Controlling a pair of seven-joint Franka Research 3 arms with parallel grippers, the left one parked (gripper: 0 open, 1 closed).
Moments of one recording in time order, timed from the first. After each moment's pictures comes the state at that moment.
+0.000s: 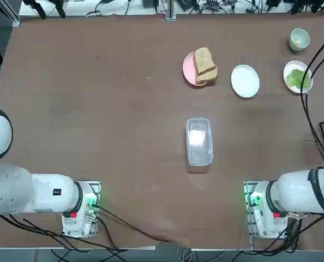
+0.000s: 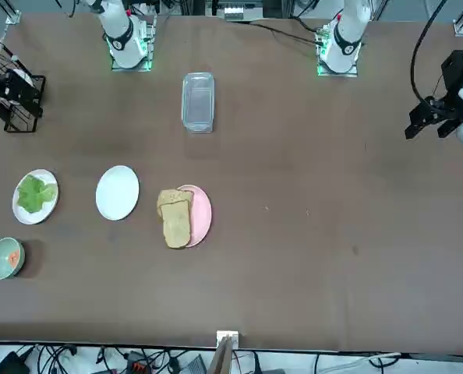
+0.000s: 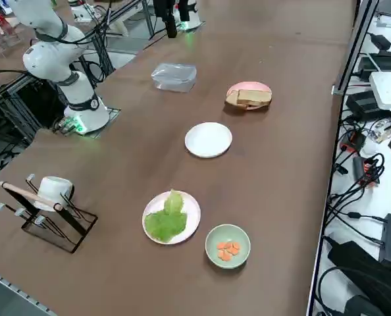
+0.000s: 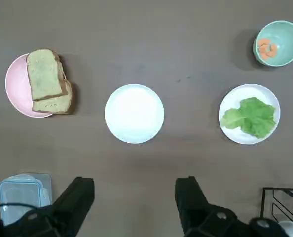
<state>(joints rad) -0.01 -0.07 -0.03 -1.64 0.03 1.58 -0.08</state>
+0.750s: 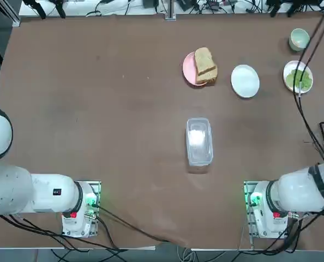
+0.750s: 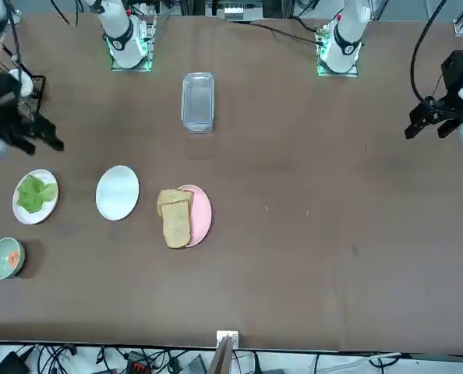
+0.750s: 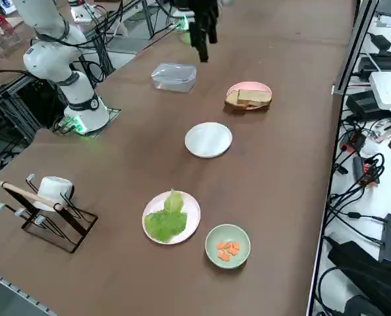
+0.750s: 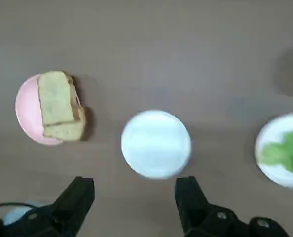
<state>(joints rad) 0.02 0.14 -0.03 -1.63 0.13 1.80 -0.09</state>
